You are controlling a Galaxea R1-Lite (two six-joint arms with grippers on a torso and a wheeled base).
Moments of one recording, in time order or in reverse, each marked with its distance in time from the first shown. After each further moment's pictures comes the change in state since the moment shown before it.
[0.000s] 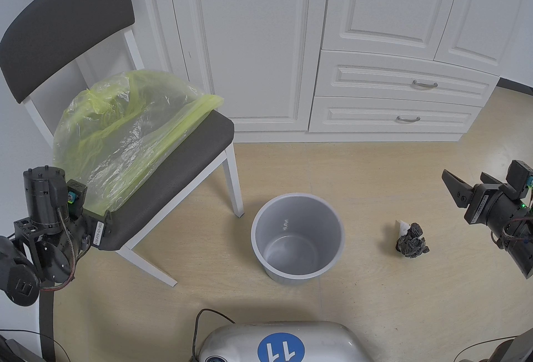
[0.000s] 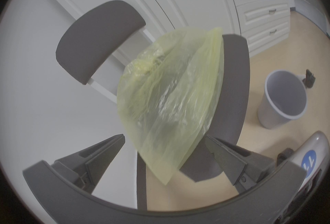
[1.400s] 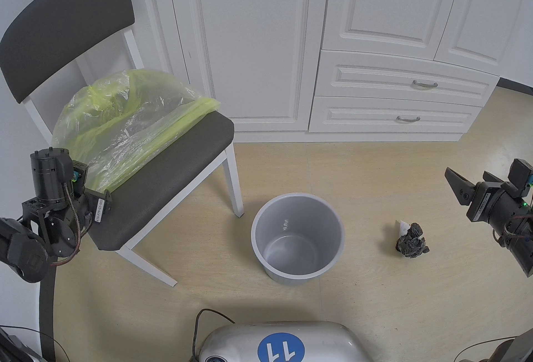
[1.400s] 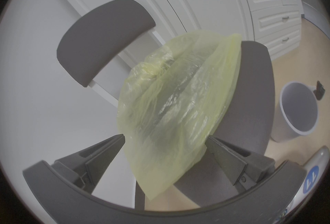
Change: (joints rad) left arm 0.090 0.122 -0.096 -0.103 -0.034 0.014; right arm -0.020 -0.004 -0.002 0.001 0.001 0.000
